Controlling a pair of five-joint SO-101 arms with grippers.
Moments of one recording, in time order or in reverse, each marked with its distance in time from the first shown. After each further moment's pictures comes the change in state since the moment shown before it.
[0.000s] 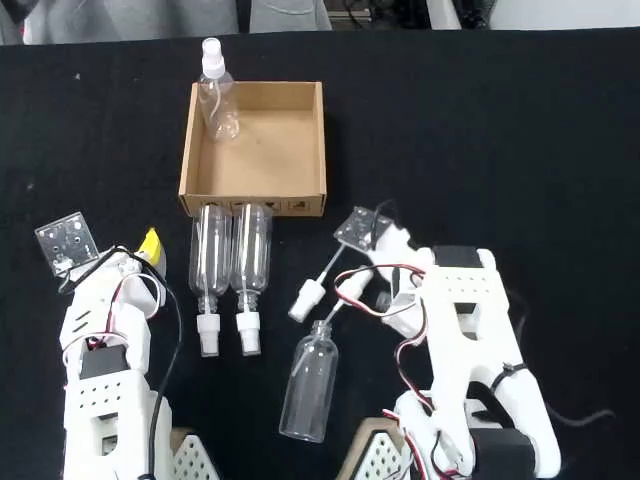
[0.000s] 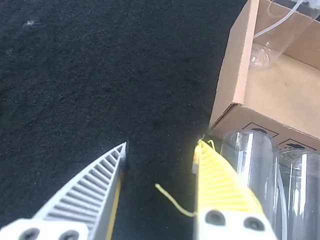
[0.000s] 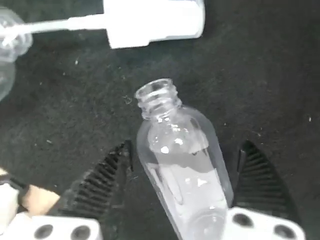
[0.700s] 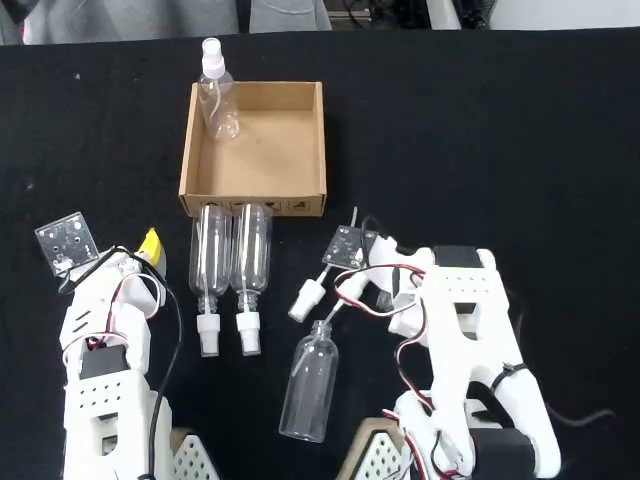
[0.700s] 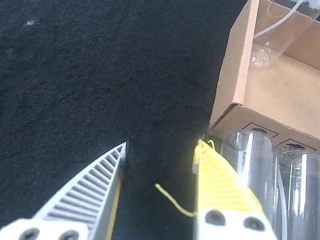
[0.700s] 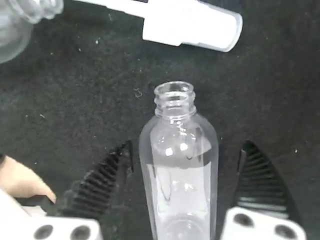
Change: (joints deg) left arm 0.0 0.0 0.0 0.0 0.0; right arm 0.0 0.0 0.0 0.0 13.1
